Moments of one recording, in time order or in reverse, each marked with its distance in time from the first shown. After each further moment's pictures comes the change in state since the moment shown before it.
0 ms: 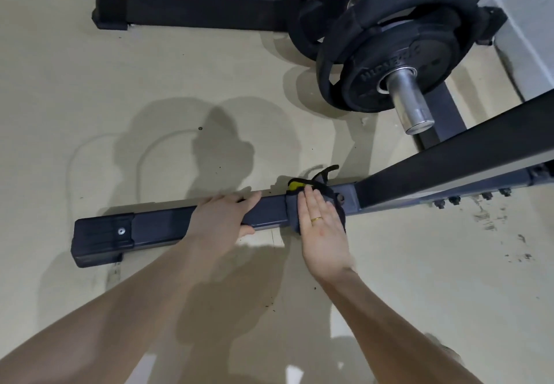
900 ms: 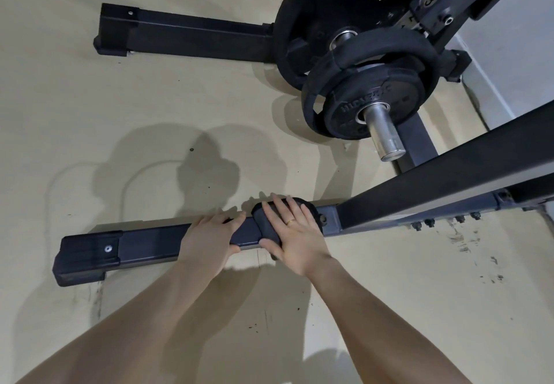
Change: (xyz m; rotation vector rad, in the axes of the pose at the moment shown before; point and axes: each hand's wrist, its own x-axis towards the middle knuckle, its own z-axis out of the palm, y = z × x) left_hand -0.004 0.011 0.003 0.003 0.023 -0.097; right_hand 0.034 0.011 -0.025 0.169 -0.273 -0.127
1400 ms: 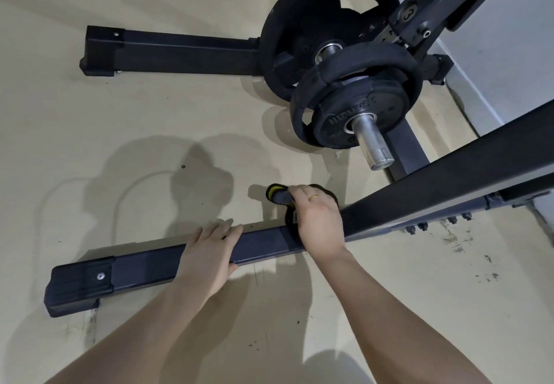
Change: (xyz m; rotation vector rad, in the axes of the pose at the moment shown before) left_hand 0.003 0.000 -0.002 -0.026 0.022 0.066; right_hand 0.021 0.020 -0.044 -0.019 0.516 0.159
